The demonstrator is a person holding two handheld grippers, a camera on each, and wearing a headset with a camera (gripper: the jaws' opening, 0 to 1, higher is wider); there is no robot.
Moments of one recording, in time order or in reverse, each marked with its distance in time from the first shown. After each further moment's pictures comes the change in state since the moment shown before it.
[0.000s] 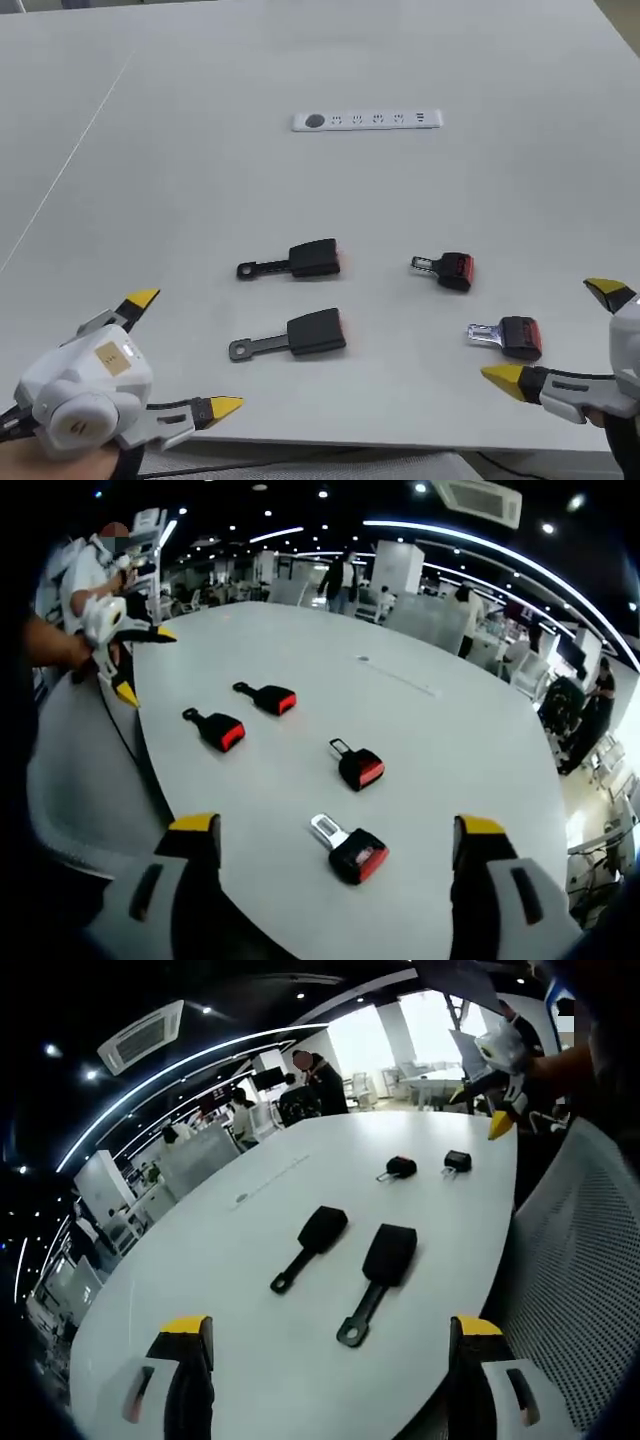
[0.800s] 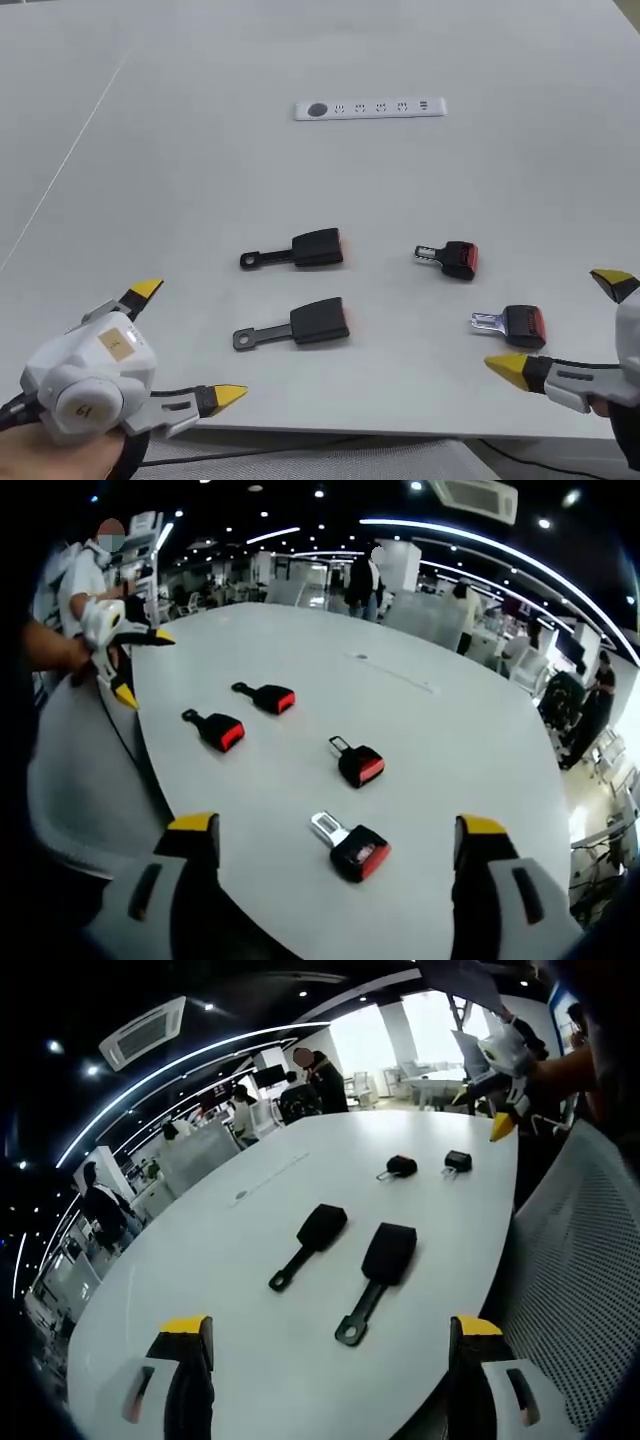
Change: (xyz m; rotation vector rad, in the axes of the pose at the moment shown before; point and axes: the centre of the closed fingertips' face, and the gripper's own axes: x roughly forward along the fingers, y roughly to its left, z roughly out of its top) left arm 0.001 0.000 -0.002 -0.014 0.007 -0.006; right arm 0.000 -0.001 -0.003 0.022 -0.001 0.001
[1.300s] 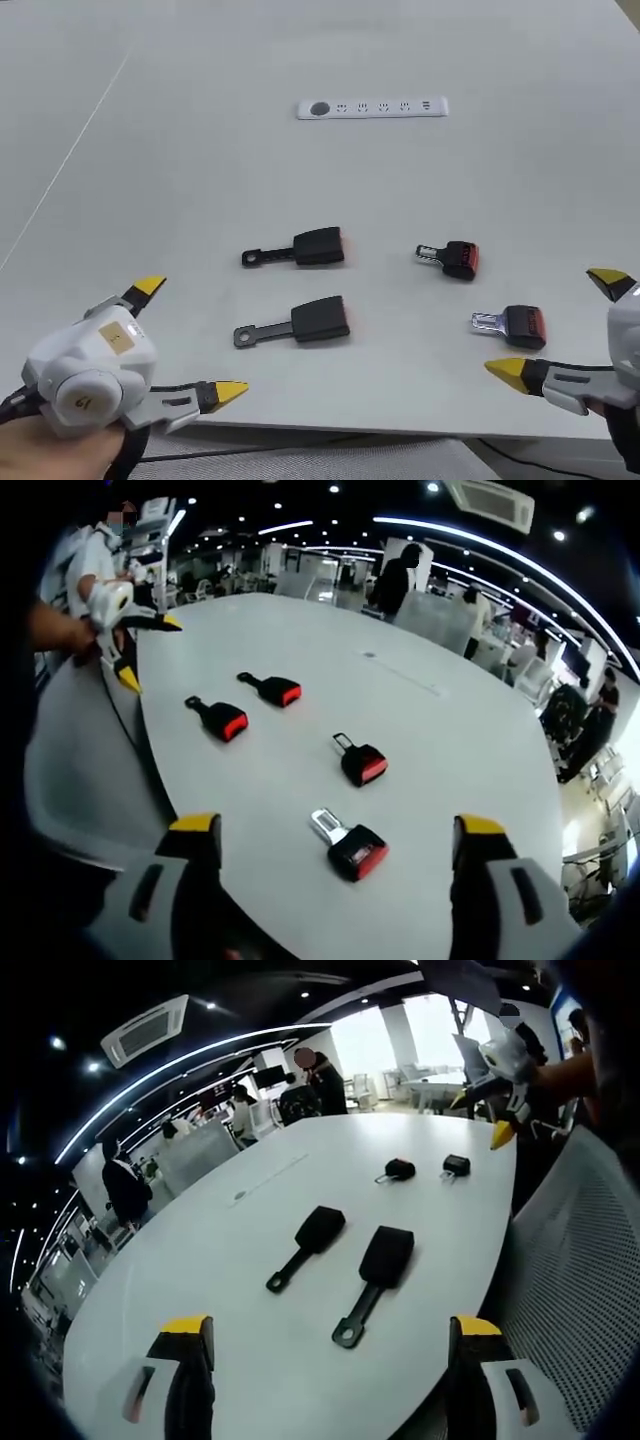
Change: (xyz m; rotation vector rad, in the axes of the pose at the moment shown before) left arm -0.002 -0.001 0.002 -0.016 -0.010 -0.011; right arm 0.000 0.004 0.001 -0.078 0.022 0.005
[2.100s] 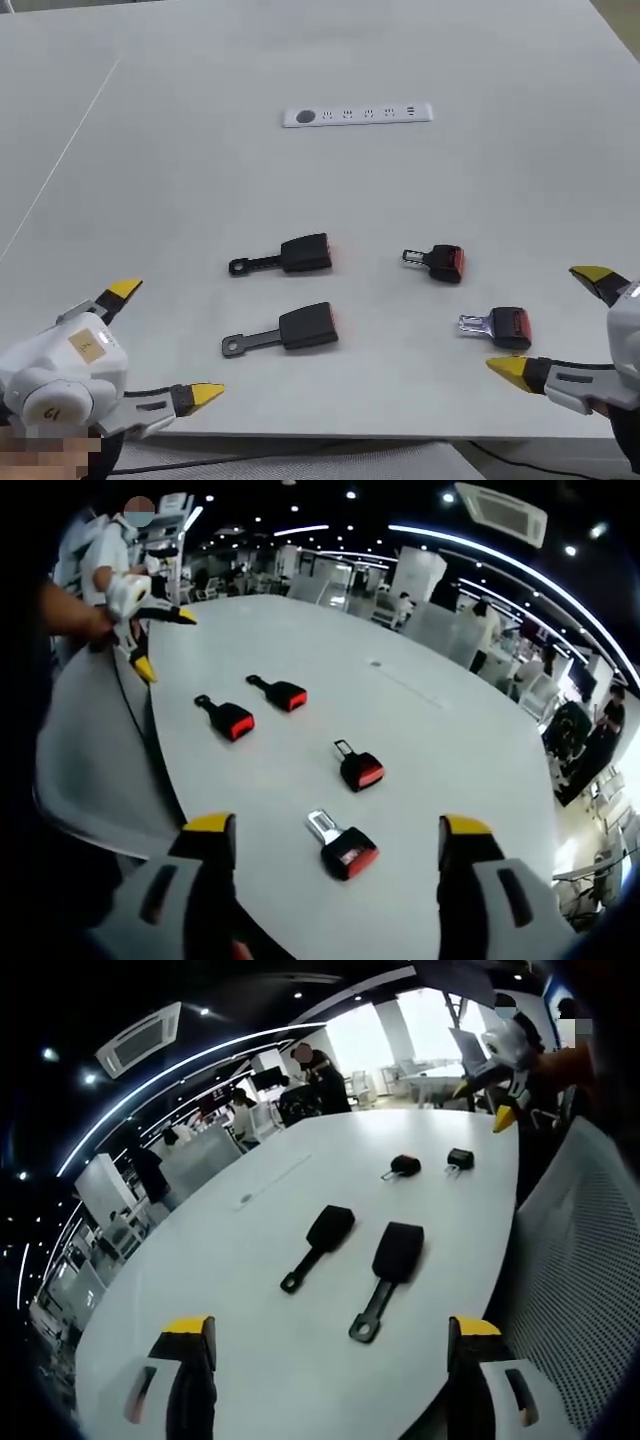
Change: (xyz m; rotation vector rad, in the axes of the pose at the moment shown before) left arm -0.005 0.013 0.001 0.049 0.014 0.023; right arm -0.013 -0.002 0.007 -0.055 -0.025 0.023
